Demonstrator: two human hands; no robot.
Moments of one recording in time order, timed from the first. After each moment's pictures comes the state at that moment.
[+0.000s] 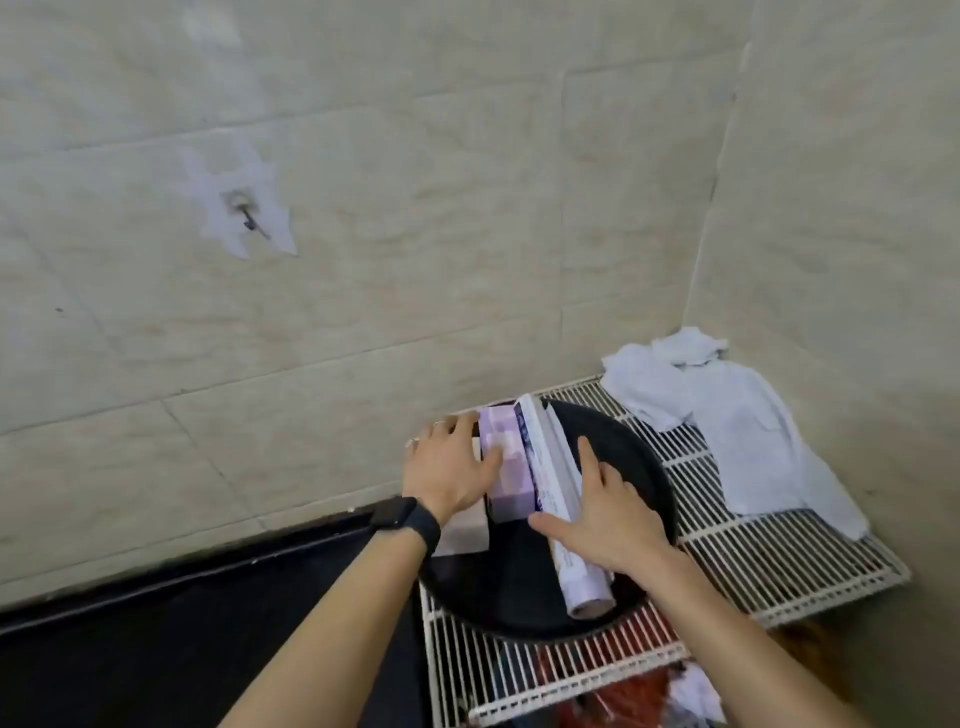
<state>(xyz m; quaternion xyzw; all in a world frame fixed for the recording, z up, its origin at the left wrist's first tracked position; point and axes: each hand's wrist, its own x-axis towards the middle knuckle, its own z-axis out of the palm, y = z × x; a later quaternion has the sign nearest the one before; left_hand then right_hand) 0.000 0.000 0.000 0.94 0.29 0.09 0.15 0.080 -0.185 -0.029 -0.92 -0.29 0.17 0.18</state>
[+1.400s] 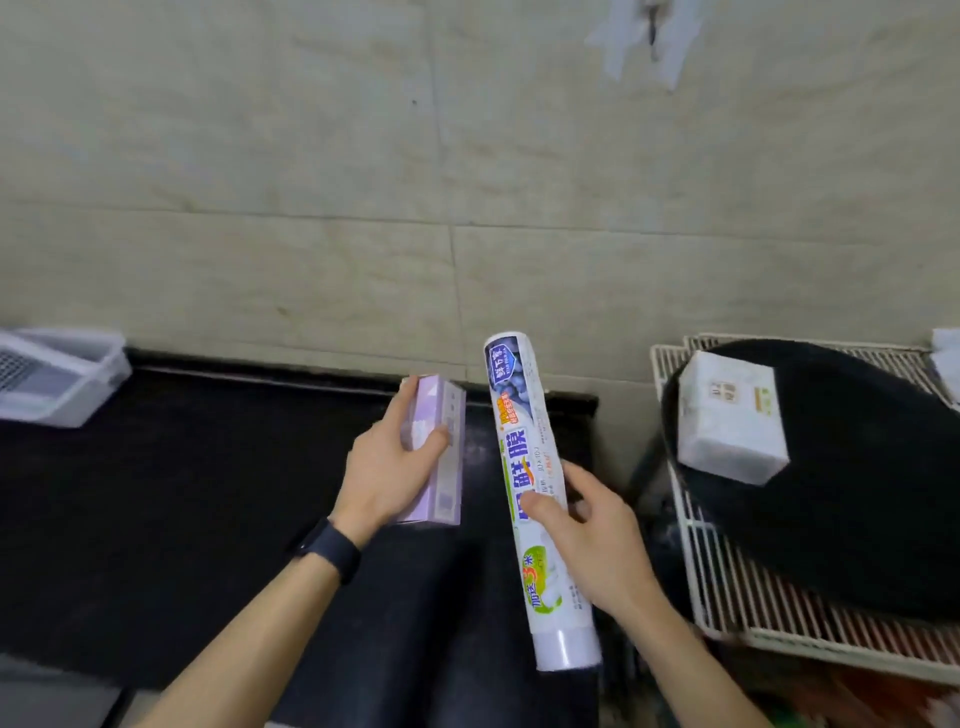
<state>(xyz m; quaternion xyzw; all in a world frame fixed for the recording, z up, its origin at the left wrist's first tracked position) -0.338 0.131 -0.052 0.77 0.50 0.23 0.33 -0.181 -0.044 -0.050 -0.71 -0.33 0.36 0.51</state>
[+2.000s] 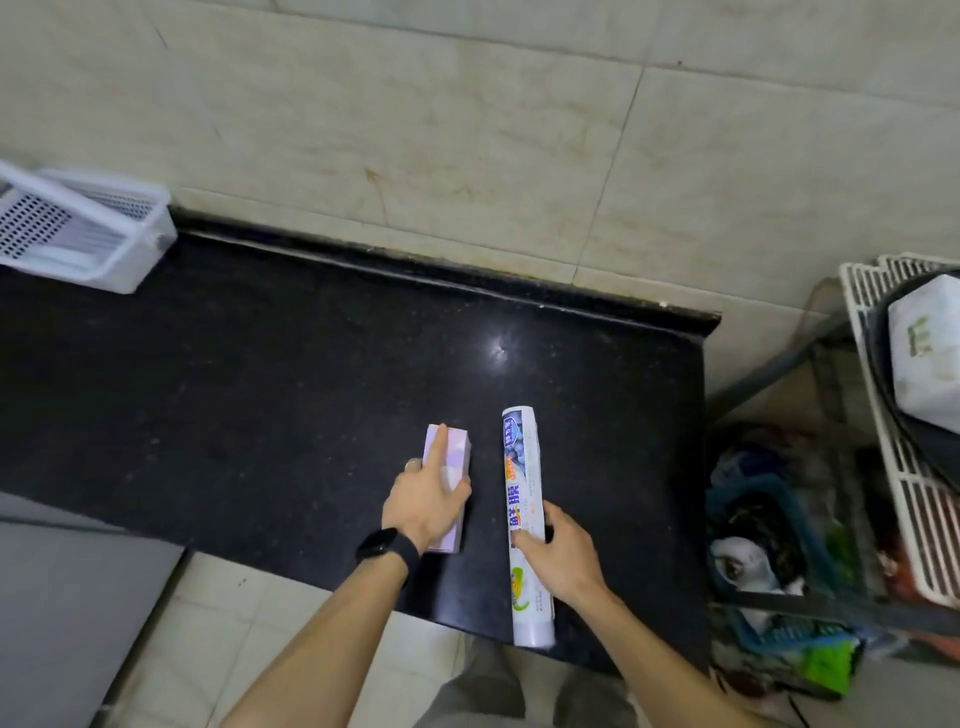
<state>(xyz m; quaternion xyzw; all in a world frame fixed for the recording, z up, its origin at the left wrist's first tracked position) -0.495 0.149 -0.245 0.73 0.60 -0.03 0.33 -0.343 0.014 -0.249 -0.81 -0.31 0.45 0.23</state>
